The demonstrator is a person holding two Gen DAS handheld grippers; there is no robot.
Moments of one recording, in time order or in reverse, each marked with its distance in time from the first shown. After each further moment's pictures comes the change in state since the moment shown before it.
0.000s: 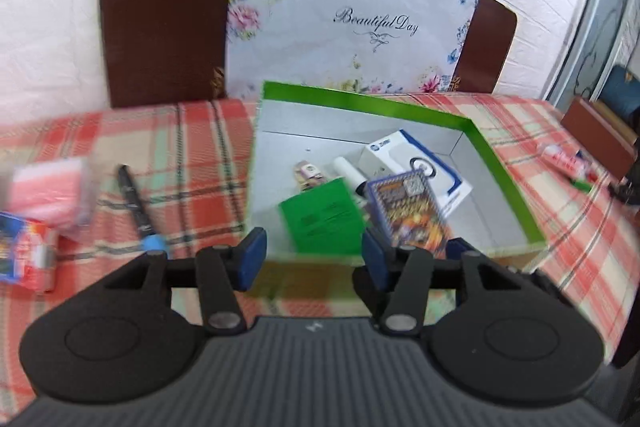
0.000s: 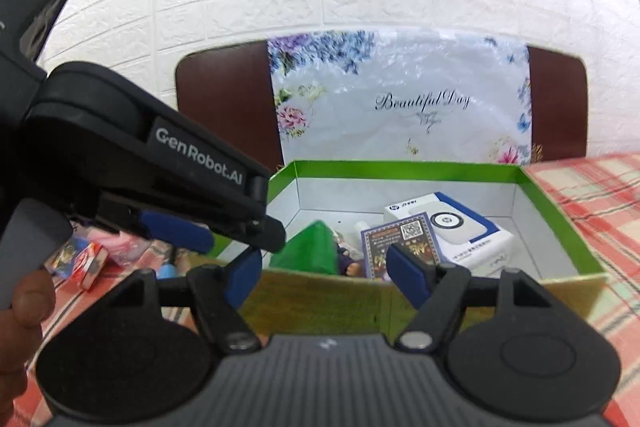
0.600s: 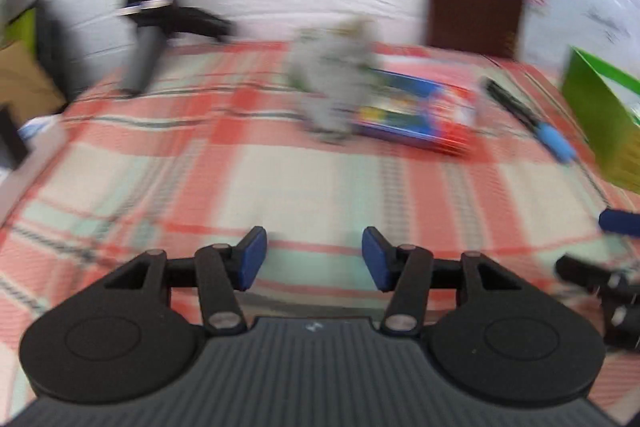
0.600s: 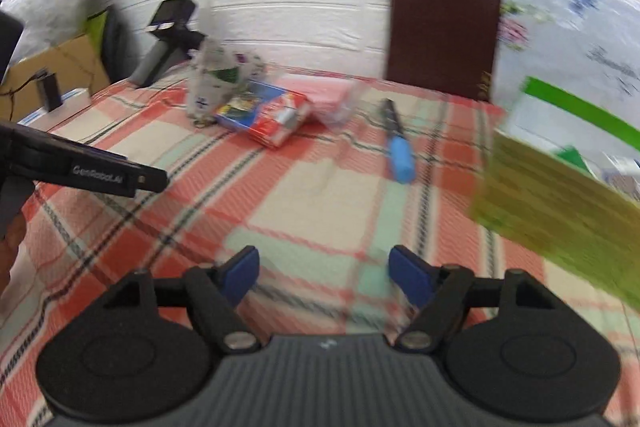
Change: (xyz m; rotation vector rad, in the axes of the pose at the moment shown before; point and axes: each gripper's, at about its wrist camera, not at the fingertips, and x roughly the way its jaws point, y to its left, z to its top) left arm -0.080 0.208 -0.117 -0.181 -0.029 0.518; right arm 0.037 0.140 -0.023 -0.322 0.307 0.365
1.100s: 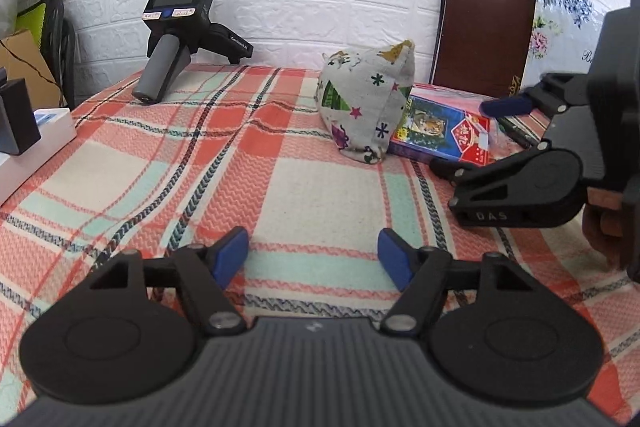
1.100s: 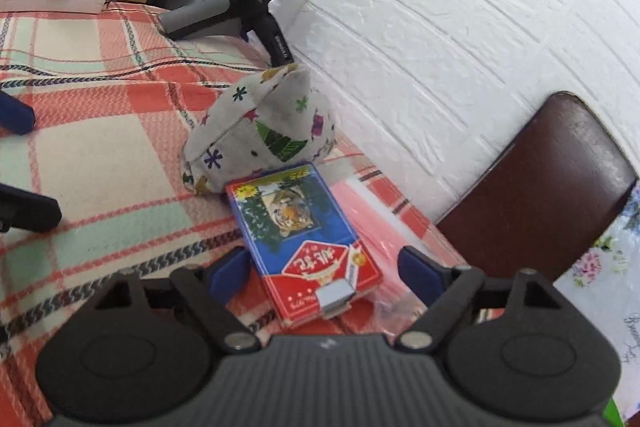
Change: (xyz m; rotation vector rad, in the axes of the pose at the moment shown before) left arm 0.003 0.026 -0.017 -0.045 -0.118 -0.073; right arm 0.110 0.066 0.073 -0.519 -0.071 -0.116
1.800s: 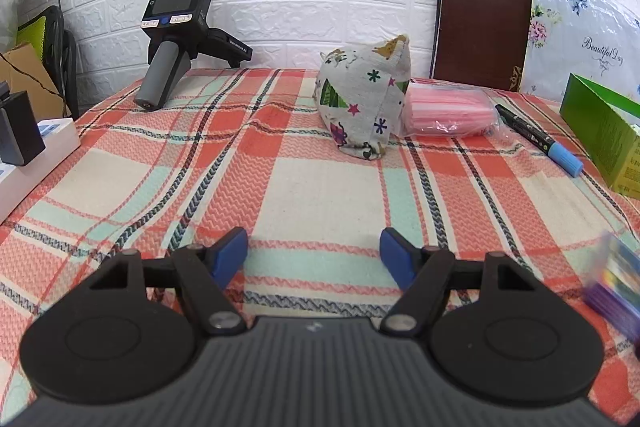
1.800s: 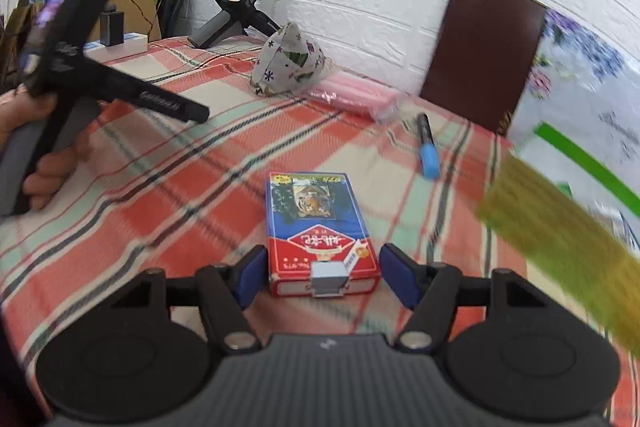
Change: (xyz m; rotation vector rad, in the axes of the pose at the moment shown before) left arm -0.001 -0.006 -0.002 0.046 0.001 0.028; right arm -0.188 -0.011 -0.128 0.377 0.069 0.101
